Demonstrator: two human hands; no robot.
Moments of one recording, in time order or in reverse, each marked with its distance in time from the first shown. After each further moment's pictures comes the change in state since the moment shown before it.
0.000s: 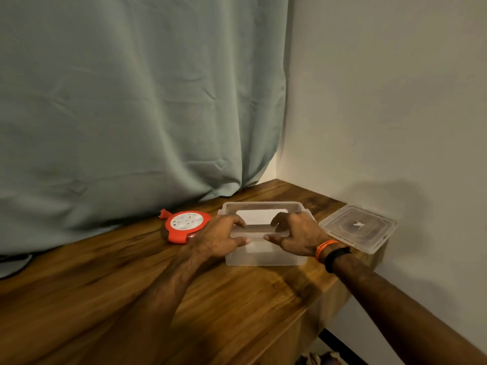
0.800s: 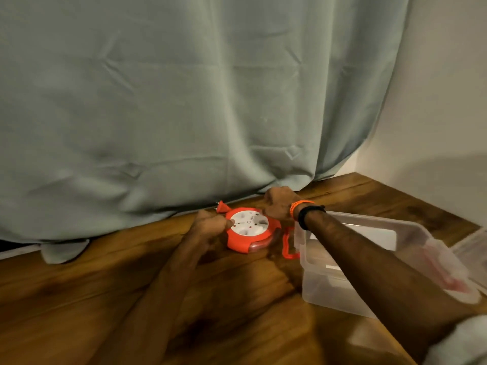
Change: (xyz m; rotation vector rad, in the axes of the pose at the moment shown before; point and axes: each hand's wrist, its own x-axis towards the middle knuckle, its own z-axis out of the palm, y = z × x) left_hand 0.054 -0.178 -0.036 -0.908 0.357 -0.856; right_hand 0.217 -0.126 0.095 -0.036 -0.320 -0.046
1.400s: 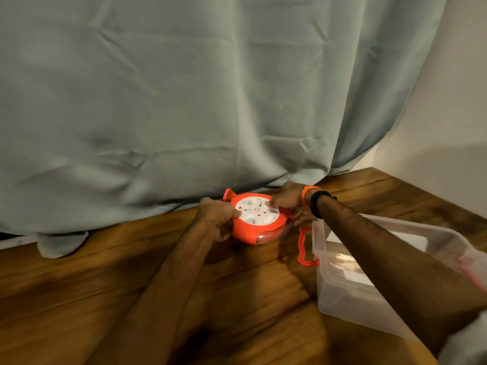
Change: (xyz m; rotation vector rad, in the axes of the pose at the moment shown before) left_hand 0.019 0.019 0.000 -0.070 -0.057 -0.132; right_hand 0.027 -0.005 -0.001 0.477 -0.170 0.275
